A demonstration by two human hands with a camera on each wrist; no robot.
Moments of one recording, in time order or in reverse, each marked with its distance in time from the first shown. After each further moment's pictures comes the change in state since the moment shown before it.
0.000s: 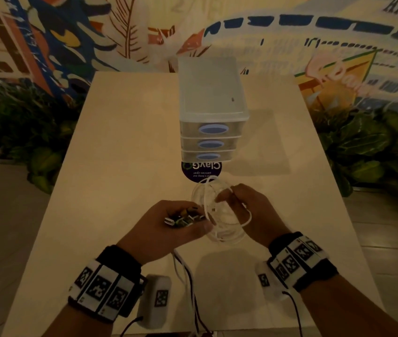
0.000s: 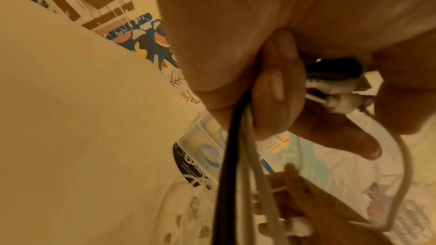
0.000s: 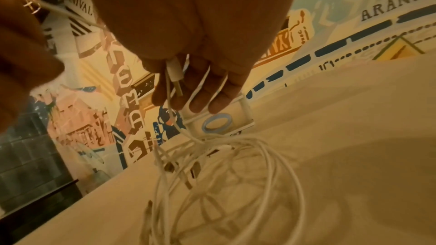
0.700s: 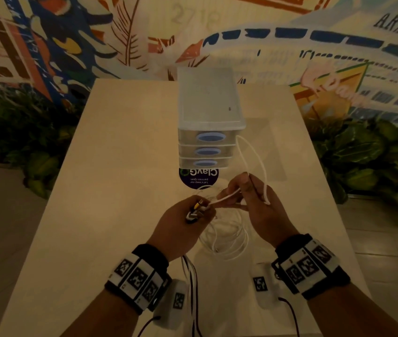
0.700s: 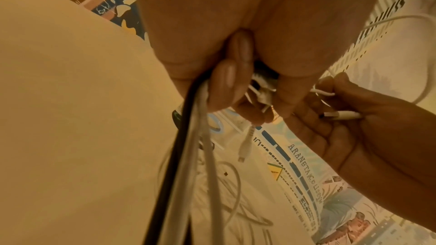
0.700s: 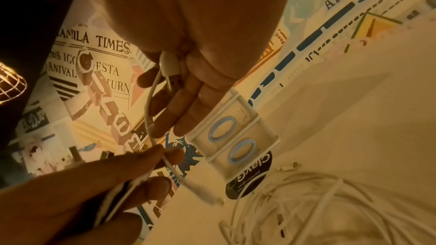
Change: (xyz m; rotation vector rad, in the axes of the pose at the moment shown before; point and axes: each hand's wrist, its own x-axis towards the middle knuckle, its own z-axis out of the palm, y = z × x) left_hand 0.034 -0.035 0.031 0.194 0.250 -0.080; right_hand 0.007 -0.053 -0.032 0.733 0.112 0.148
